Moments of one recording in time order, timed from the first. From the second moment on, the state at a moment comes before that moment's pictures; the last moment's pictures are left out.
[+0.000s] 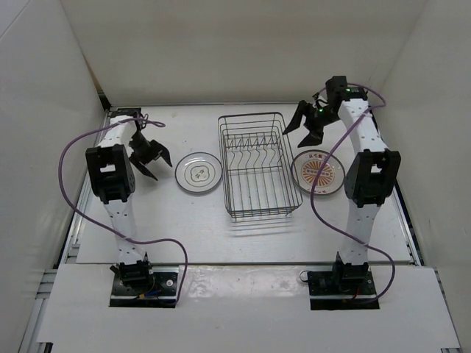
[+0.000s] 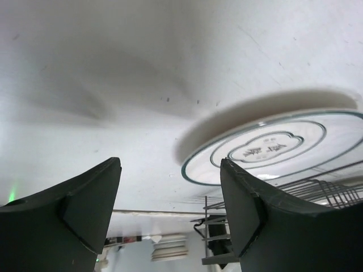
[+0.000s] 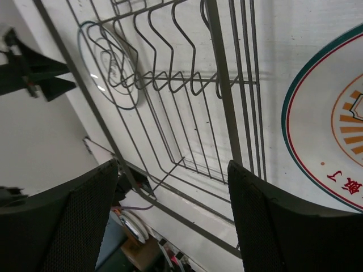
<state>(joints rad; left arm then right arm) 0.10 2.26 1.88 -1.27 0.23 -0.63 0.07 2.10 2.06 -1.19 -0.65 0.41</state>
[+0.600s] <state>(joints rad) 0.09 1.97 1.84 -1.30 0.29 -0.64 0.18 2.21 1.97 -1.21 -0.35 0.54</state>
